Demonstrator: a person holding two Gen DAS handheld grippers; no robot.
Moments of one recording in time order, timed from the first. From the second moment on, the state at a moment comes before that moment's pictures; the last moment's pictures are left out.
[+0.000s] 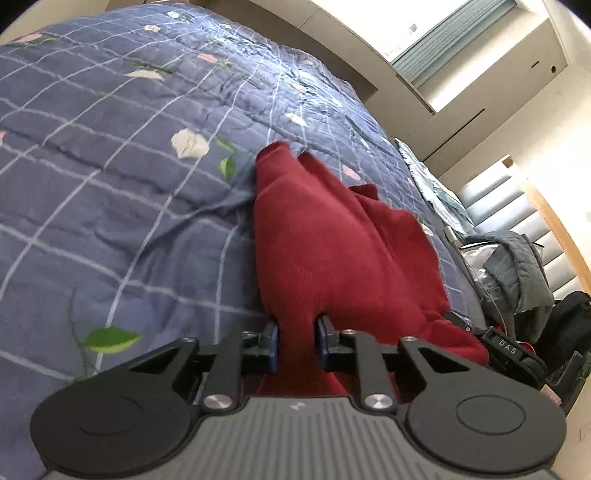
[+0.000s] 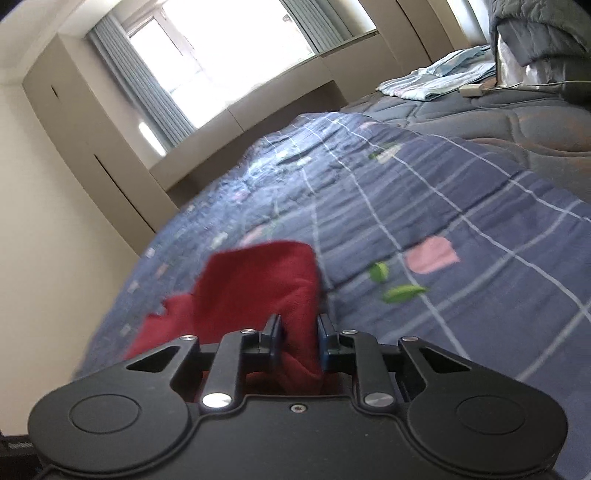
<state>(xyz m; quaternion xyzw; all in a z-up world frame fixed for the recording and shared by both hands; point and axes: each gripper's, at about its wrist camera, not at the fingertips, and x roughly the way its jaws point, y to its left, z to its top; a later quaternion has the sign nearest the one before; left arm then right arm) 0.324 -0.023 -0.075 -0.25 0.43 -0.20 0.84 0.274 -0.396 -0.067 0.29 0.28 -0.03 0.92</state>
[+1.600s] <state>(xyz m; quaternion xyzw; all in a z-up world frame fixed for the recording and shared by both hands) 0.302 -0.049 -0.045 -0.14 0.38 -0.07 0.91 0.252 -0.307 -0.019 0.05 0.26 0.07 0.96</state>
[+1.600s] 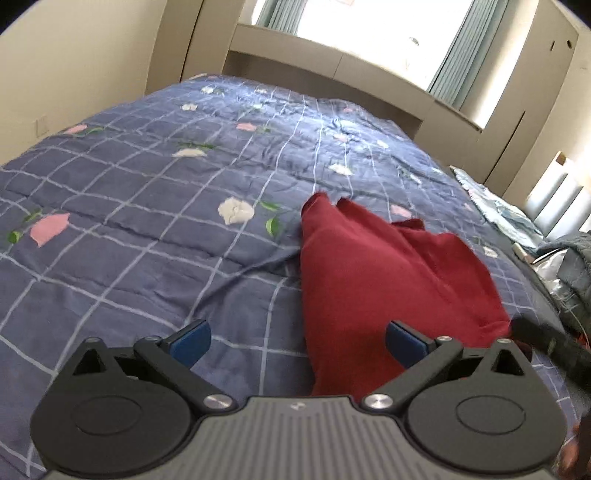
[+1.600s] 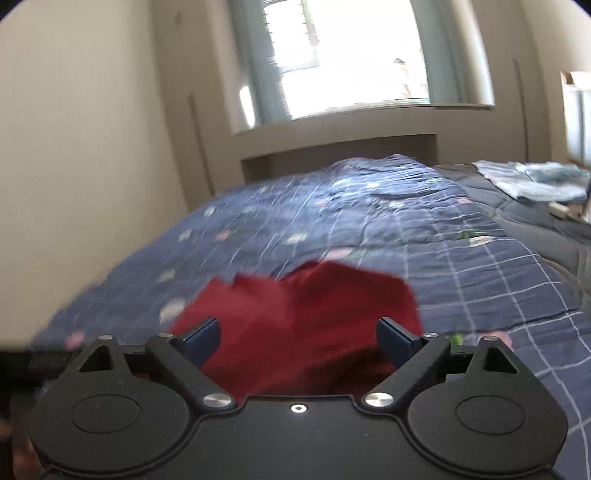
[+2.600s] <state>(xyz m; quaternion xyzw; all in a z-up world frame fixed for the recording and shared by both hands) 0.393 -0.090 -0.067 -0.09 0.36 0.01 0.93 0.369 -0.350 -0.059 -0.01 0.27 0.00 0.96</state>
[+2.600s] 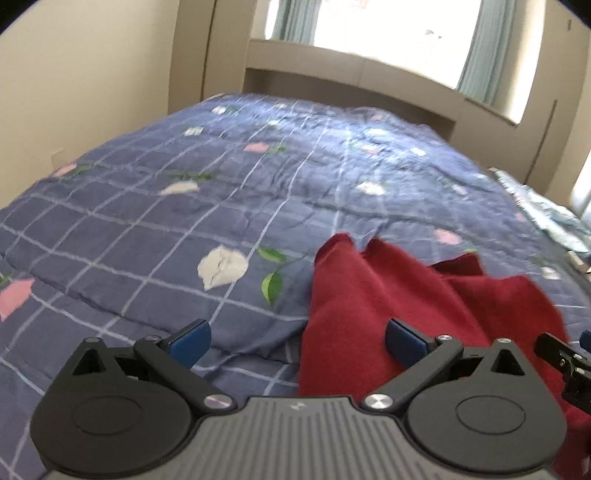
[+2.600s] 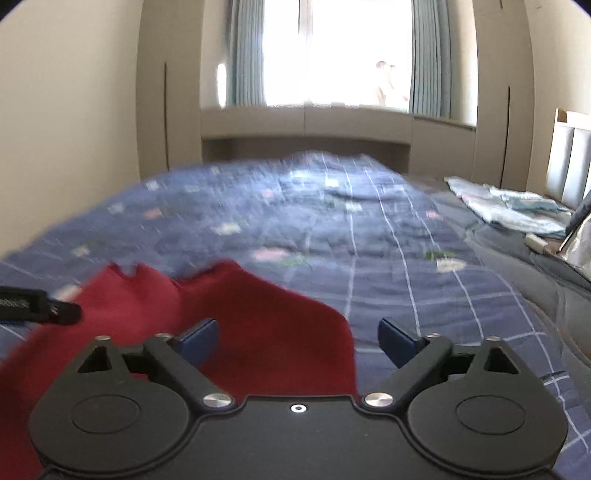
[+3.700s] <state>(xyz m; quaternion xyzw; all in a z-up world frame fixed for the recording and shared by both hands) 0.387 -0.087 -0.095 -0.11 0.34 0.02 0.93 0.373 -0.381 -0.088 0.09 0.29 0.00 0.95</state>
